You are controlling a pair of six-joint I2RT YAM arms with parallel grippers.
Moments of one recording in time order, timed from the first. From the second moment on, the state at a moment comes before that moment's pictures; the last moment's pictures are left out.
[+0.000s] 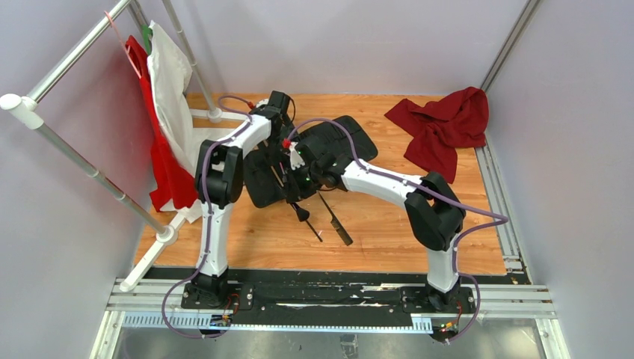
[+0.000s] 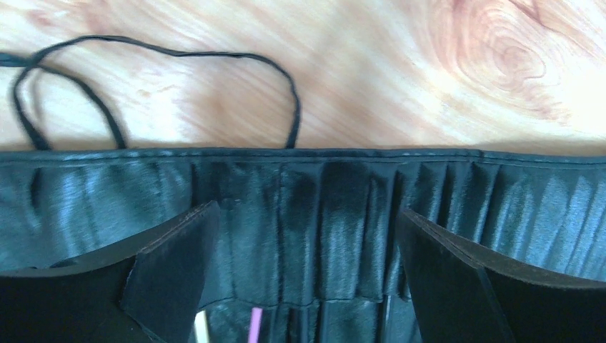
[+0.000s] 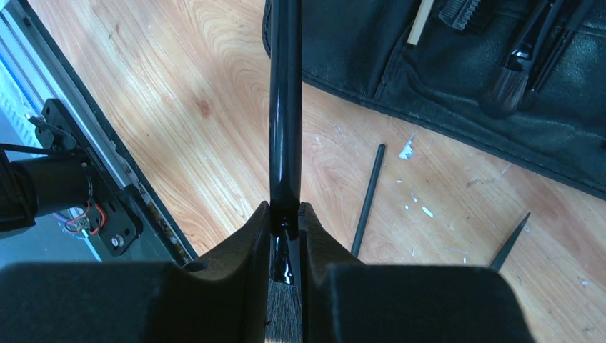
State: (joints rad) left arm -0.30 2.27 1.86 -0.62 -0.27 -0.79; right arm 0.86 1.92 1.46 -0.37 -0.34 0.30
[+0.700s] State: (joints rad) left arm -0.28 2.02 1.70 -0.75 -0.57 -0.76; right arm 0.89 2.09 1.66 -0.39 -0.27 0.50
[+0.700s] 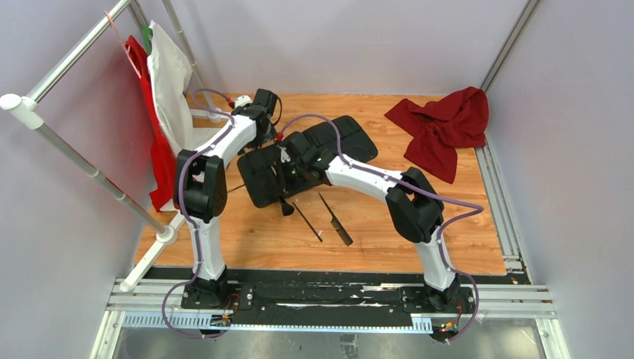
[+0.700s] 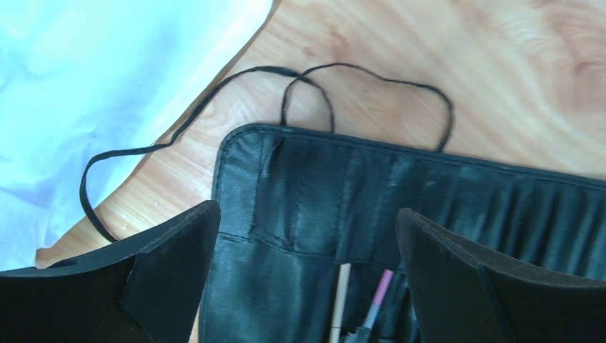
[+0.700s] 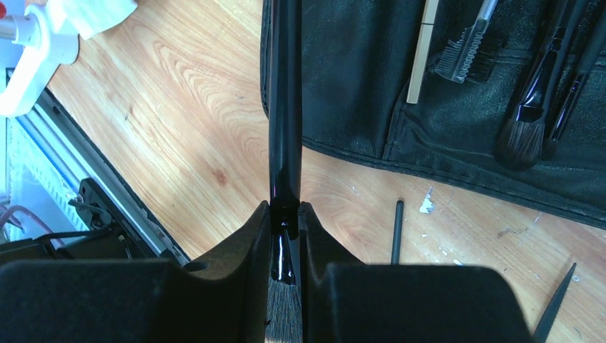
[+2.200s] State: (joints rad) left arm -0.13 2.10 1.61 -0.58 -0.36 -0.77; right arm 0.90 2.29 1.85 -0.43 -0.30 0.69
